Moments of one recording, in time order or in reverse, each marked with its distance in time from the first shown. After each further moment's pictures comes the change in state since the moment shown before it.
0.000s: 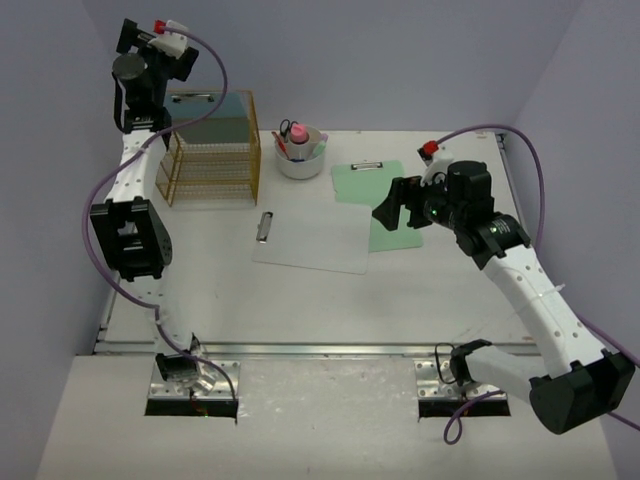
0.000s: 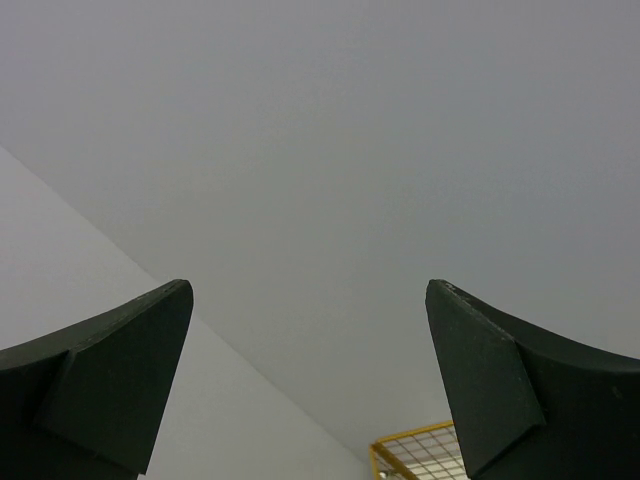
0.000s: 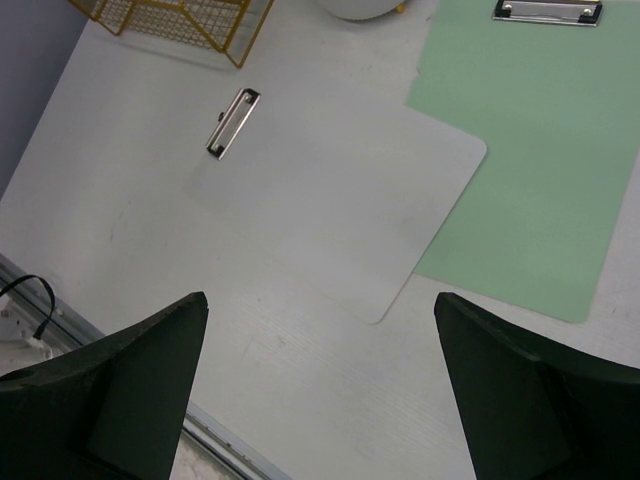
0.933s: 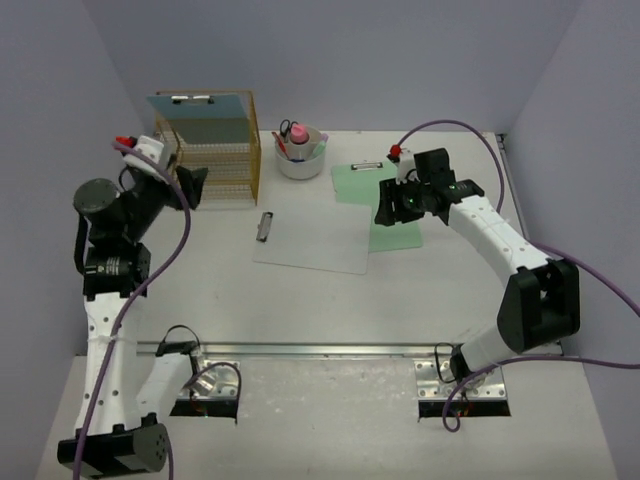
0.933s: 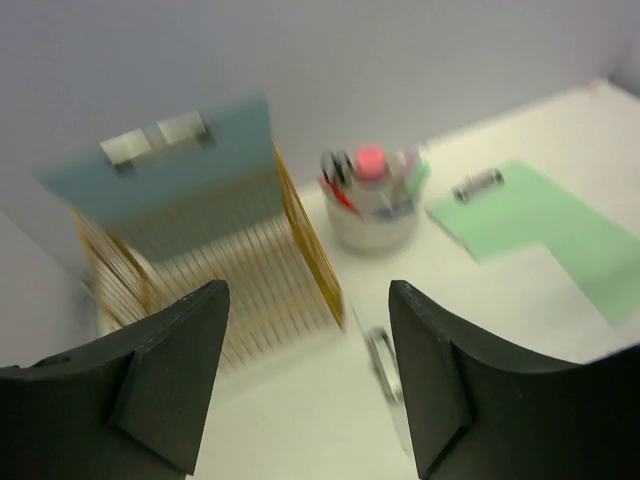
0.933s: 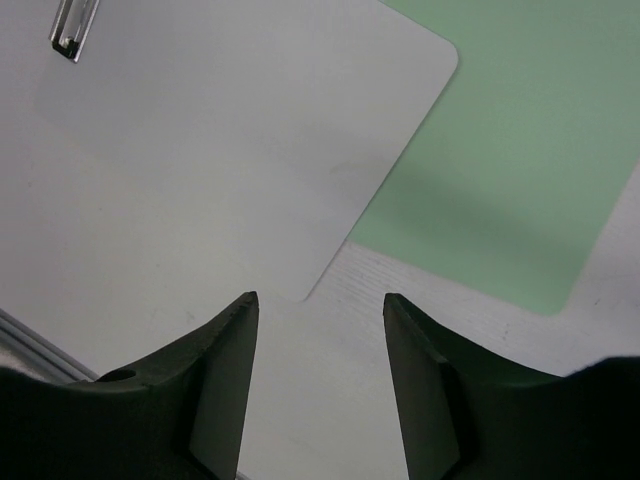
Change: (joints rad) left arm -0.016 -1.189 -0.959 -0.579 0.350 -0.474; right arm -0.051 0.424 0.118 -0.076 -0.027 -0.169
